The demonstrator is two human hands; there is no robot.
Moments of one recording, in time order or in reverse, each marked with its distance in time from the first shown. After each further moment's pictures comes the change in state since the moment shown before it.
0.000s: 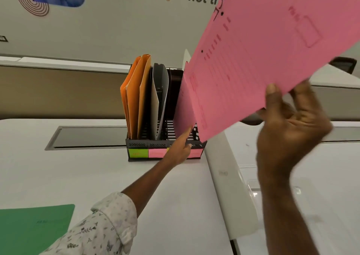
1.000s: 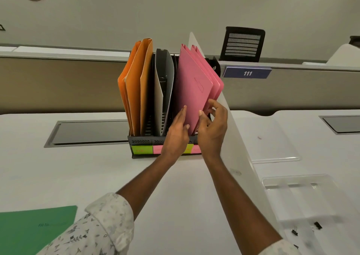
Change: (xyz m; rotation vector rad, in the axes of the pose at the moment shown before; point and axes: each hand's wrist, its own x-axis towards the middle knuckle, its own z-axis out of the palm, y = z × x) left_hand 0.026 -0.020 -0.021 0.116 0.320 0.078; right_hand -0.110 0.168 0.110 -0.140 -0.333 0.240
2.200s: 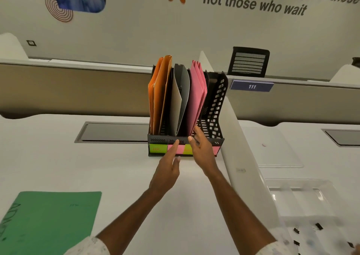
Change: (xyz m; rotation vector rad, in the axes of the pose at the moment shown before) left_hand -0.128 -0.033 -0.049 0.004 0.004 -0.041; right_hand -0.067 -0.011 -0.005 -0.048 -0.655 0.291
